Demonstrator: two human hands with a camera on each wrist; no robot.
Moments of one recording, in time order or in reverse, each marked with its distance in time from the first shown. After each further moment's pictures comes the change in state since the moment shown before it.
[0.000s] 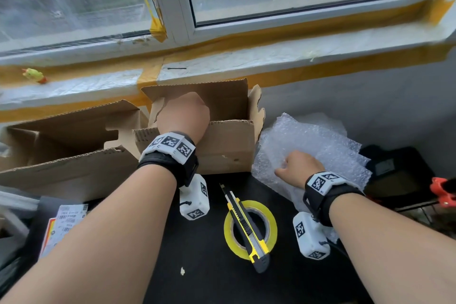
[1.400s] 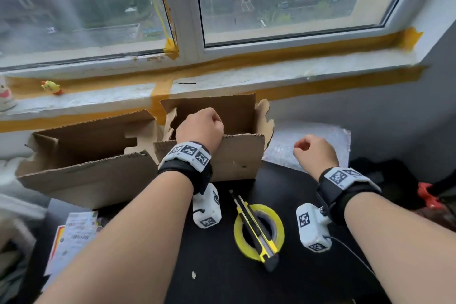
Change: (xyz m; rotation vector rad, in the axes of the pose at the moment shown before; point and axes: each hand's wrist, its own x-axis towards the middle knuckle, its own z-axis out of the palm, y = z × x) left_hand -0.008 -0.010 -0.008 -0.068 -0.097 0.107; right_hand -0.019 -0.004 -0.039 0.474 0.360 0.071
